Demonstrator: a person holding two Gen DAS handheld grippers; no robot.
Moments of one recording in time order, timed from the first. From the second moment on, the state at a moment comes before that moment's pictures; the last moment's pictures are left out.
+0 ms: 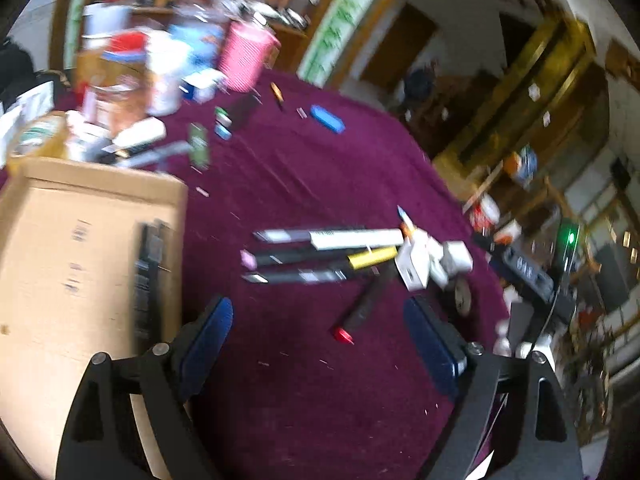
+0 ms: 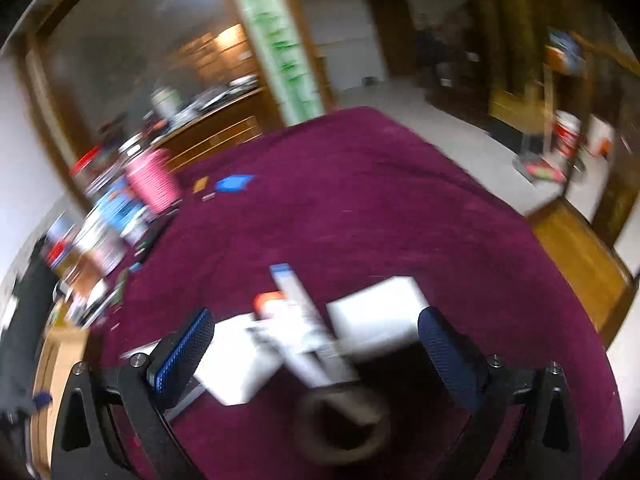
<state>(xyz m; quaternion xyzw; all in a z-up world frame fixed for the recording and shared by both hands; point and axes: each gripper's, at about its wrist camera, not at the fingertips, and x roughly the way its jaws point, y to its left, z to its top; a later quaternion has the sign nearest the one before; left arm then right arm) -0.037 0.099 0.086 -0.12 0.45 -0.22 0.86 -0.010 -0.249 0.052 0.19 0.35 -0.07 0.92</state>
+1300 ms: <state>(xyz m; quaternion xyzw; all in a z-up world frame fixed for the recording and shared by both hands) -0.041 -0.003 0.025 0.02 0.48 -0.22 0.85 -0.009 -0.275 0.022 0.26 0.37 -0.02 0.89</state>
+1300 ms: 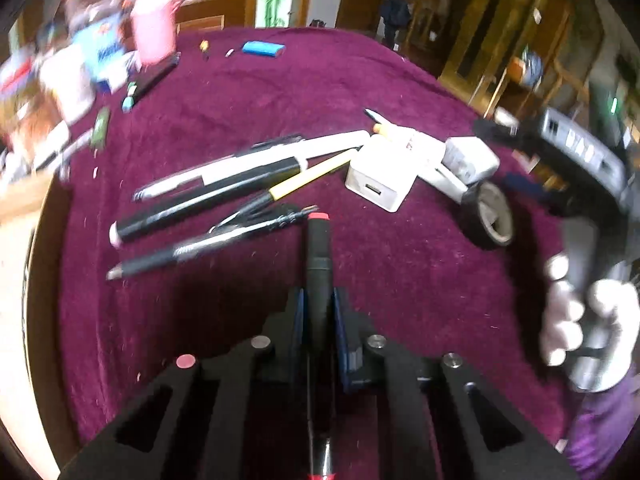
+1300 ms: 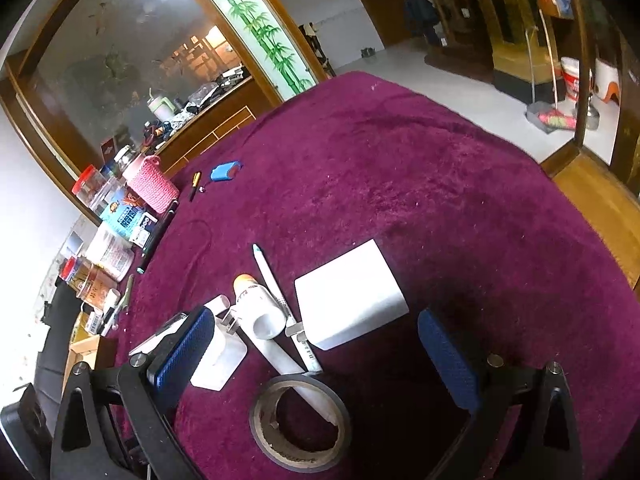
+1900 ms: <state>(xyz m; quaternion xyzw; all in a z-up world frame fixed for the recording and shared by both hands) -0.090 0.141 0.069 -0.17 0.43 -0.24 0.86 0.037 -0.127 0.026 -0.02 0.45 0.08 0.89</state>
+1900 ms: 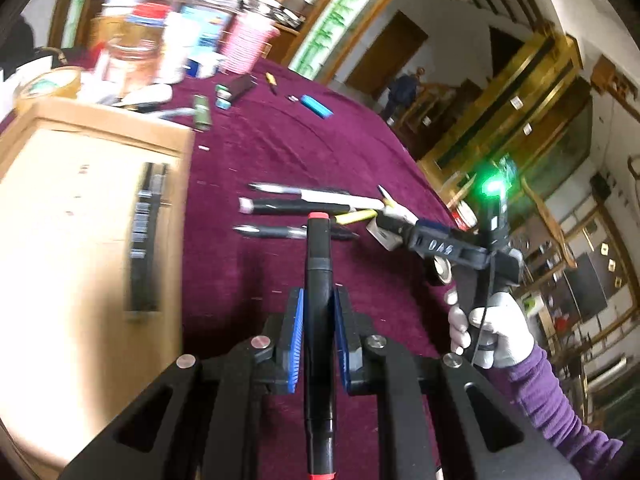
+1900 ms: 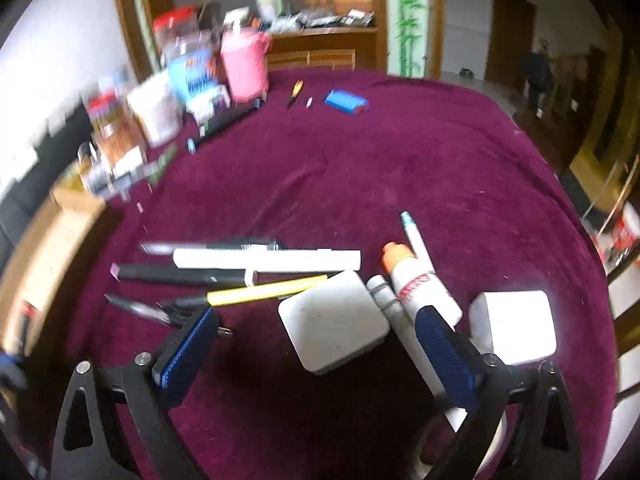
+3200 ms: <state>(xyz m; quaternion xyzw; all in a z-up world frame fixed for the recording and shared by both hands) 0.034 0.299 0.033 -0.22 0.50 -0.09 0.83 0.024 0.159 0.043 -0.16 0.44 0.34 0.81</state>
